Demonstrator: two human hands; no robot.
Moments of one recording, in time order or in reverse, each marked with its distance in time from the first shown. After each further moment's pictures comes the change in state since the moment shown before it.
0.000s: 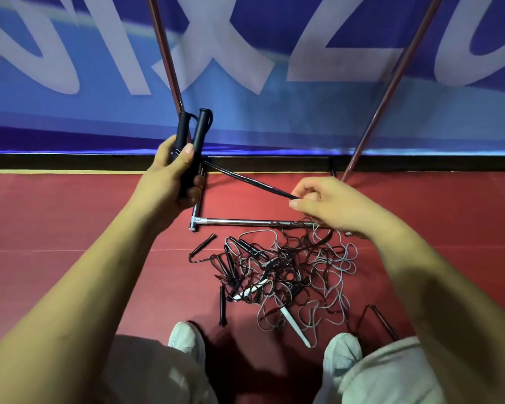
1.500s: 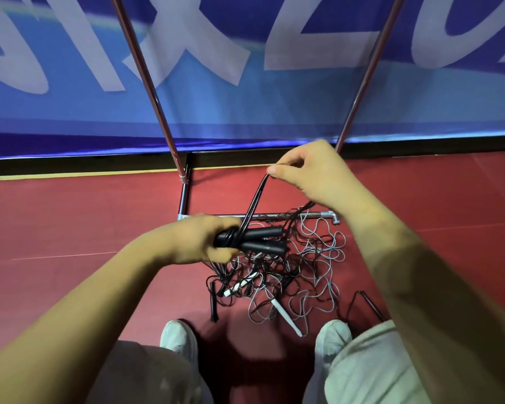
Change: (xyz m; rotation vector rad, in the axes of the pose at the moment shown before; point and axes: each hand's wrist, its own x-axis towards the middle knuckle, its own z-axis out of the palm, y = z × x) left_hand -0.024 -0.055 0.031 1.126 -0.831 0.101; right_hand -0.001 -0.012 -0.016 -0.026 0.329 -0.078
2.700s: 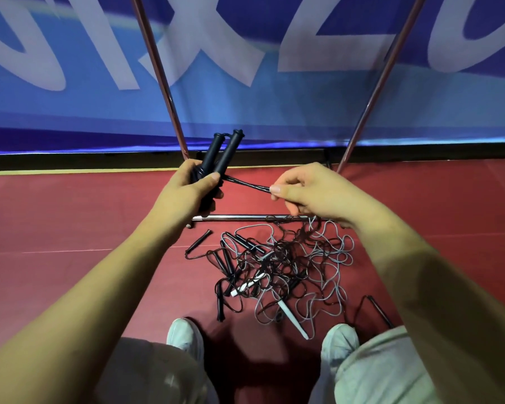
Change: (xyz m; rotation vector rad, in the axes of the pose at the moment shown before) left_hand -0.004 0.007 -0.028 -0.781 0.747 -0.251; right_hand -0.004 0.004 0.019 0.151 -0.356 0.071
